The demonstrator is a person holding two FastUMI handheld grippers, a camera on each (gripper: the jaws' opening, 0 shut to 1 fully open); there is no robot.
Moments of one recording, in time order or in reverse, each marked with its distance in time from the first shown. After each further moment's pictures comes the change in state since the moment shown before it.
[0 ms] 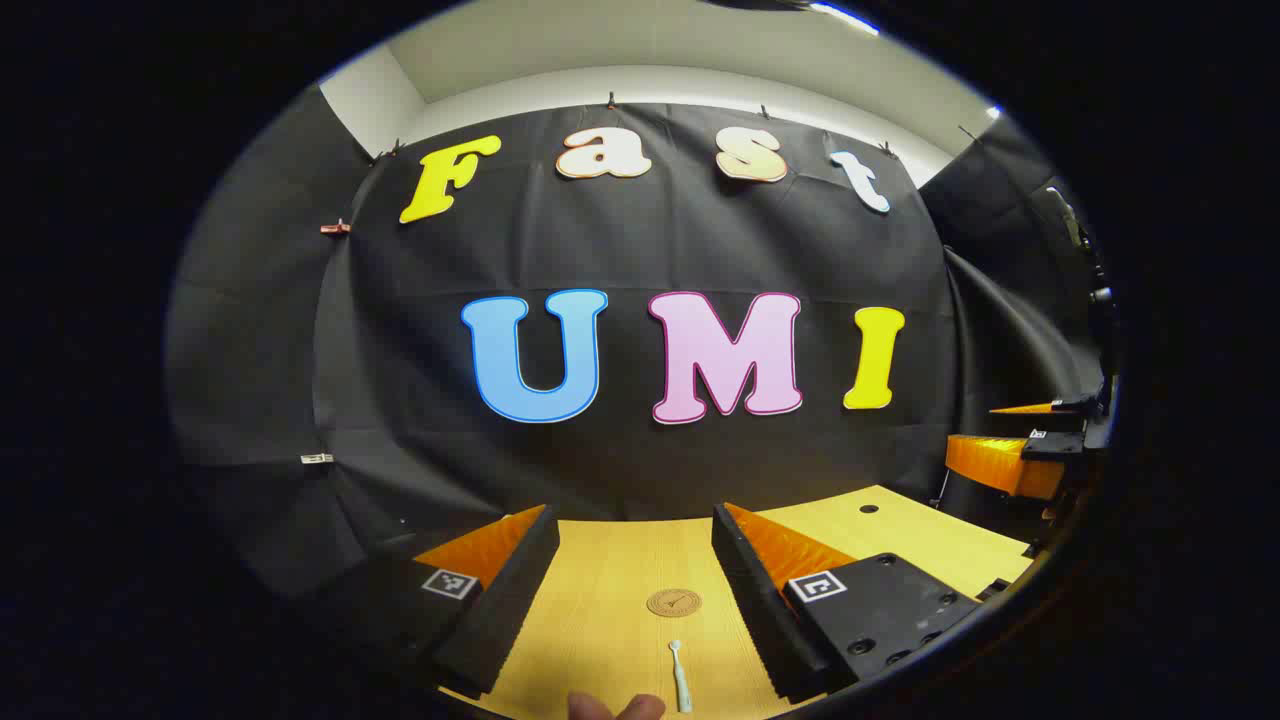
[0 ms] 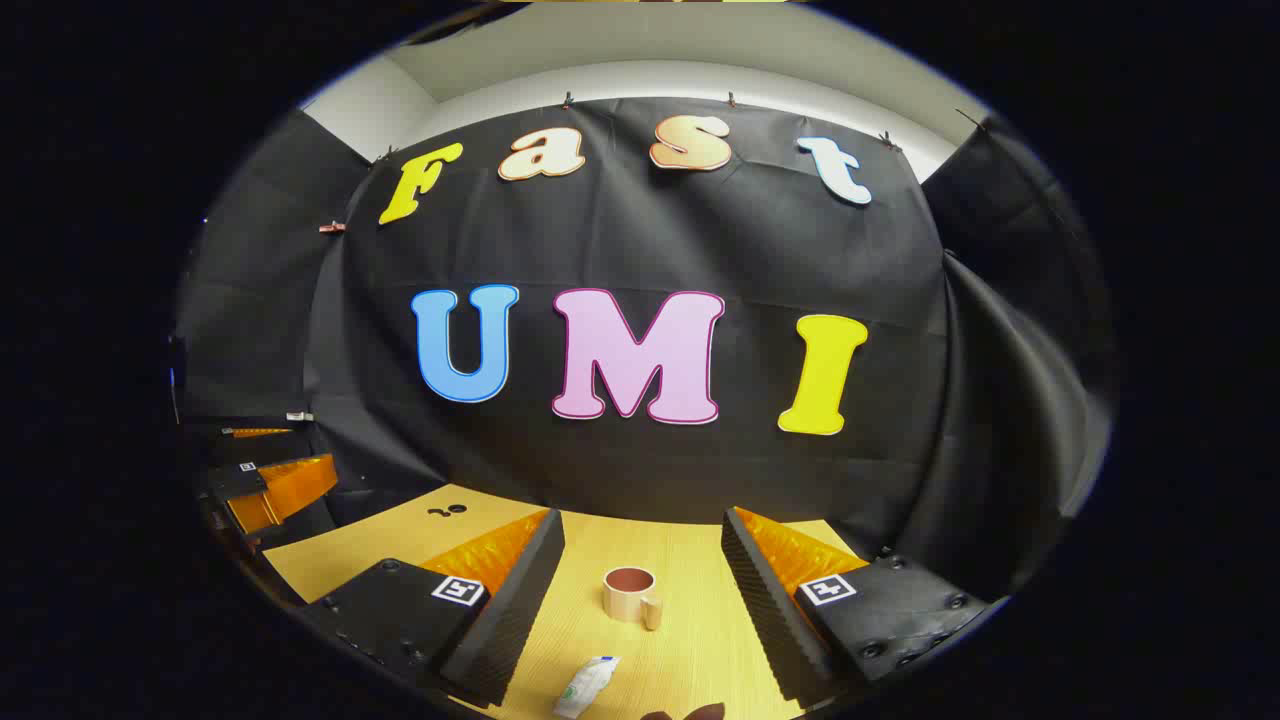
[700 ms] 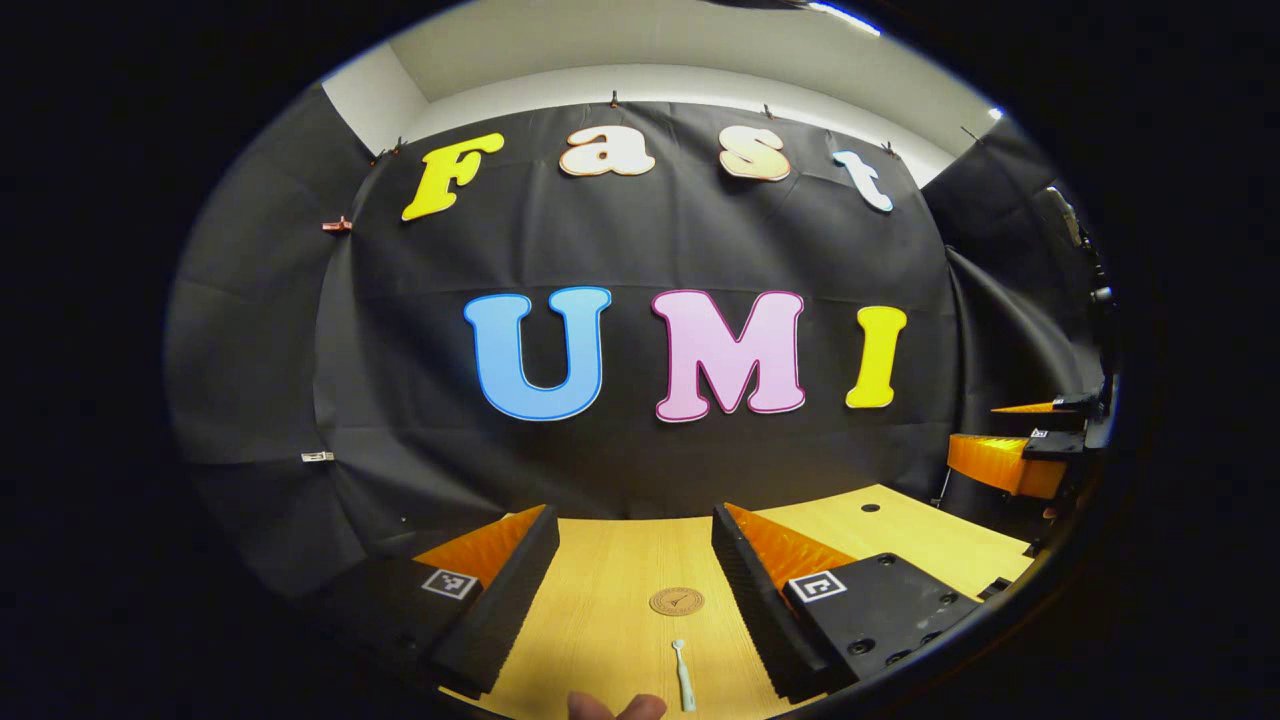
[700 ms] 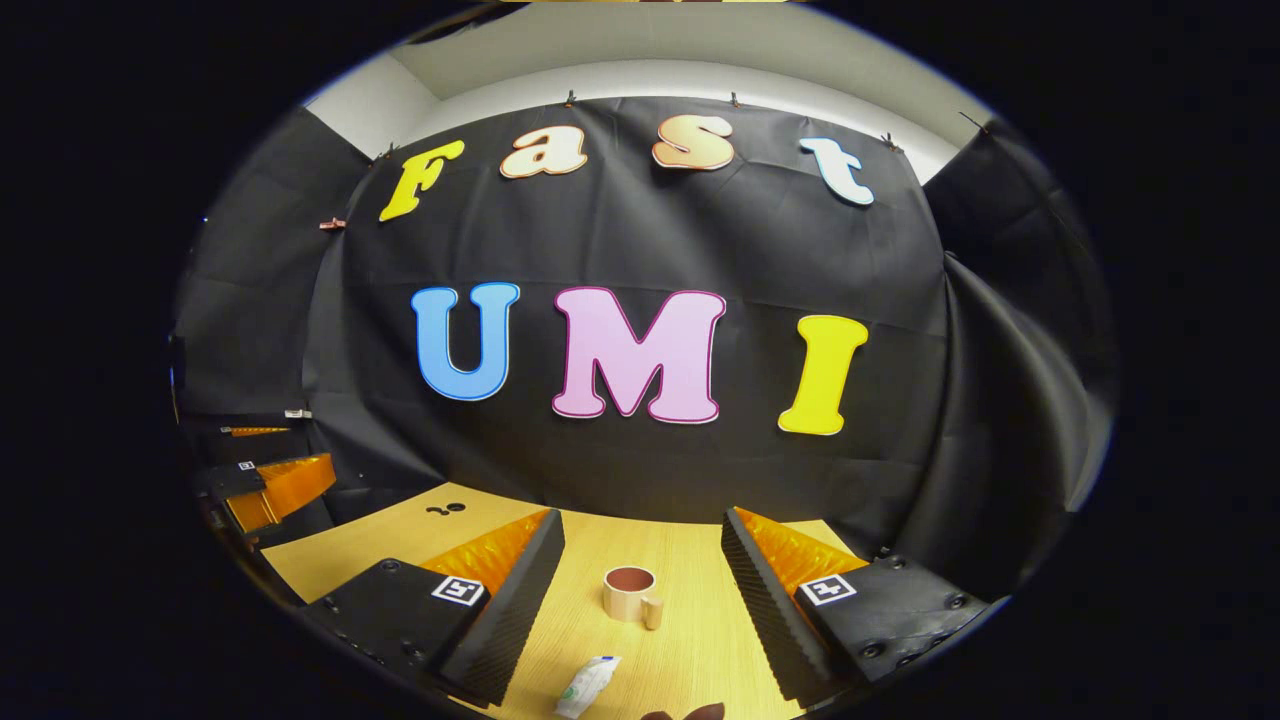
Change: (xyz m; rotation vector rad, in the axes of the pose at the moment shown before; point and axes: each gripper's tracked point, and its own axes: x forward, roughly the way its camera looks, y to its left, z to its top) left arm 0.000 0.005 -0.003 -0.002 0.002 0.004; right arm 0.001 0.003 0.001 -0.006 0.002 -0.005
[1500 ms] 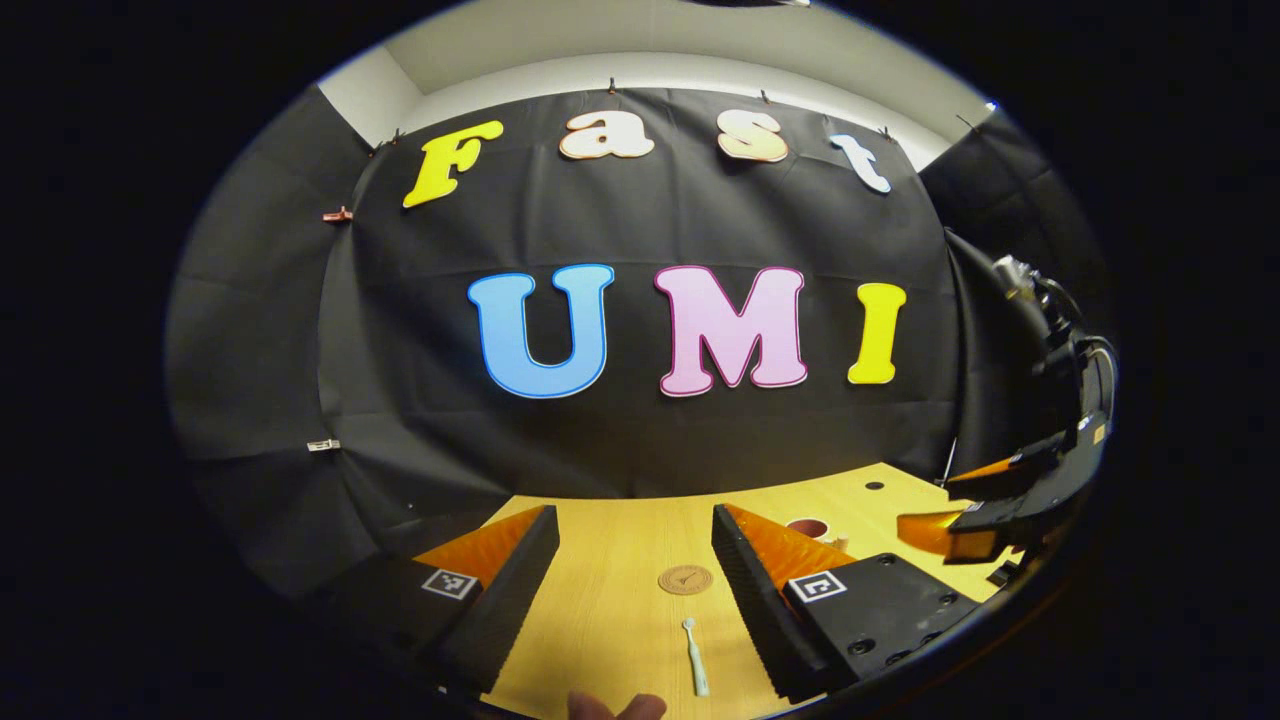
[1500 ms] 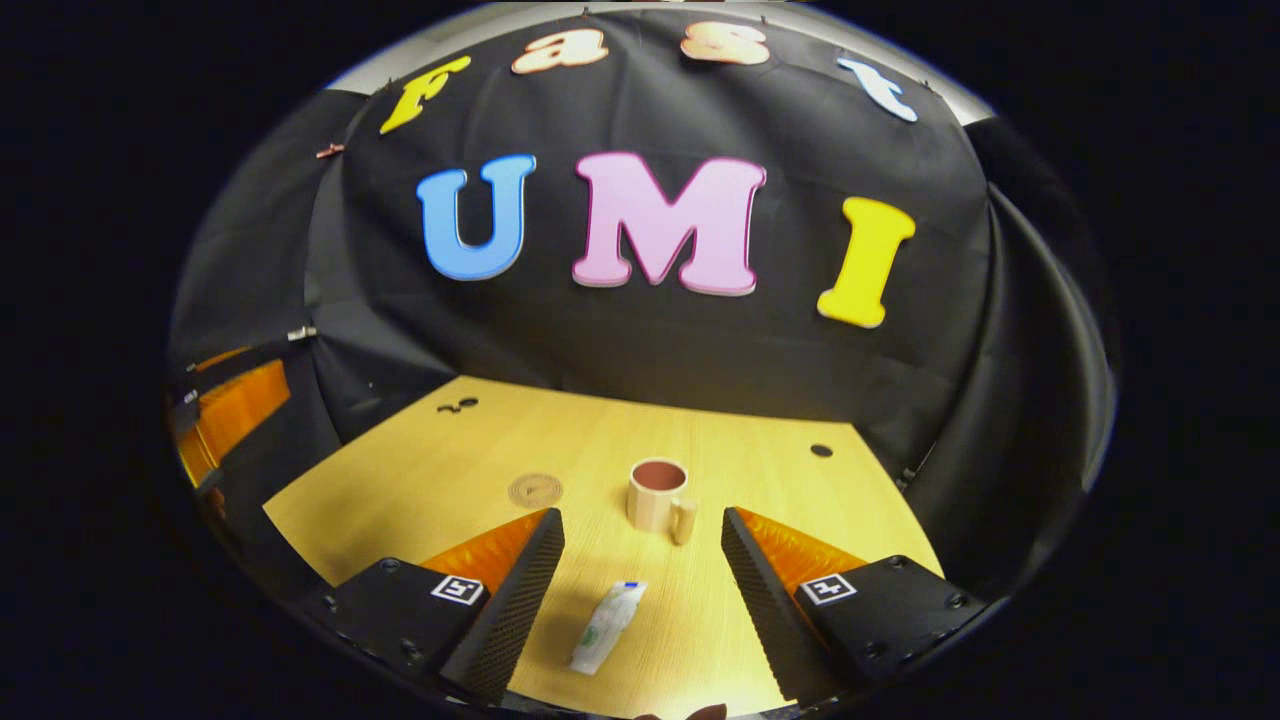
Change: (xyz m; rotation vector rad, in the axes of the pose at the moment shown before) left arm -0.013 0.009 -0.033 0.020 0.068 0.003; right arm 0.019 0.039 -0.150 -0.019 0.457 0.052
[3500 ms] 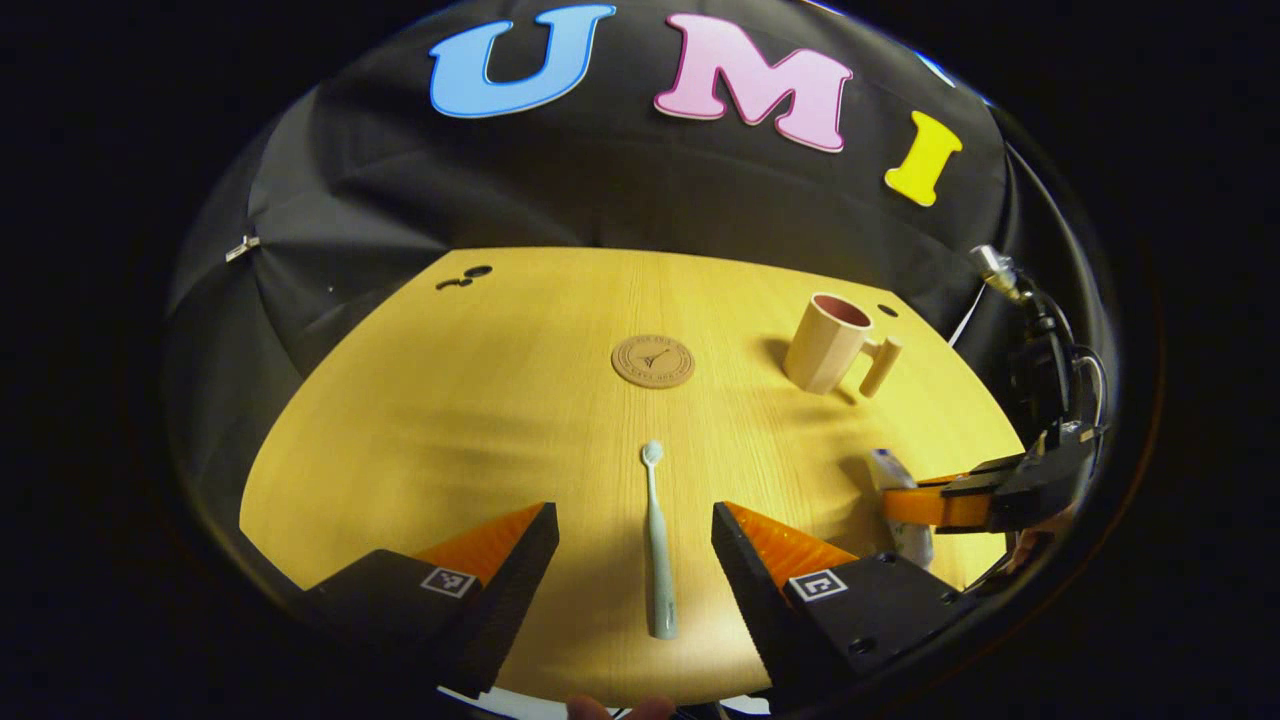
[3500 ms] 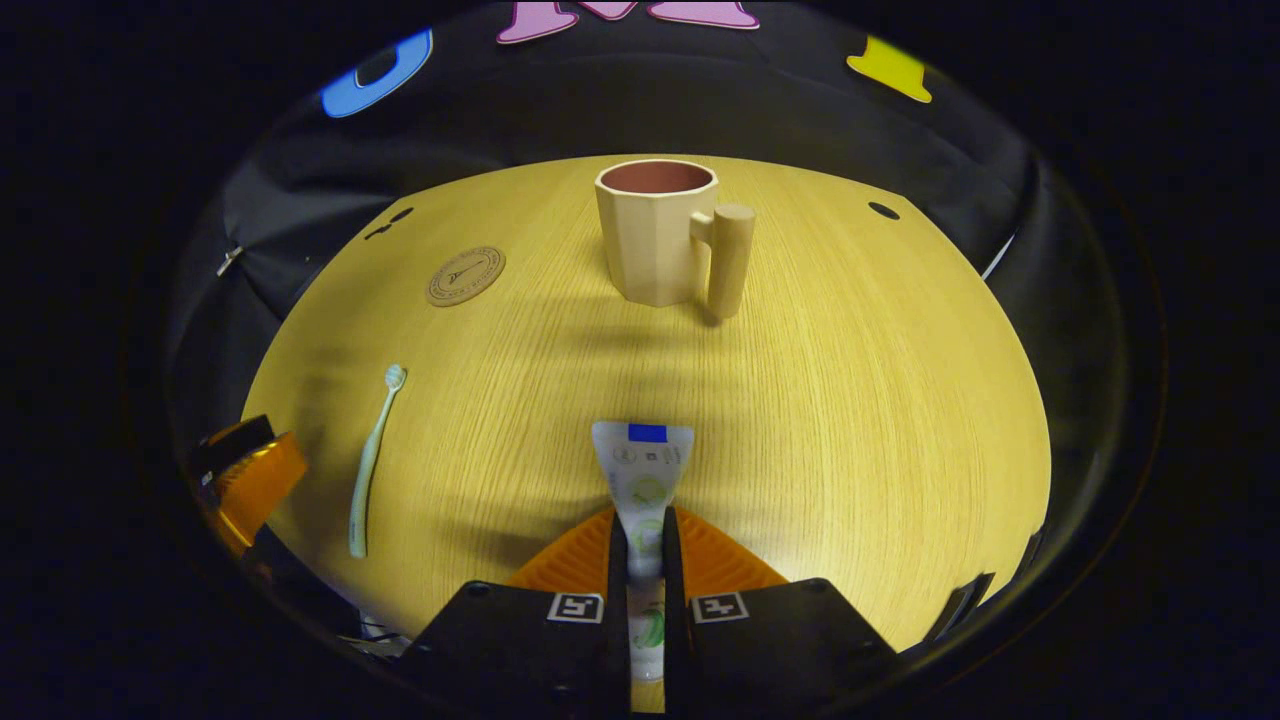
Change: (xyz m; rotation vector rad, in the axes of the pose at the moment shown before) left arm 0.078 -0.052 -0.261 -0.134 0.701 -0.076; right arm 0.100 0.000 -0.189 0.135 0.566 0.028
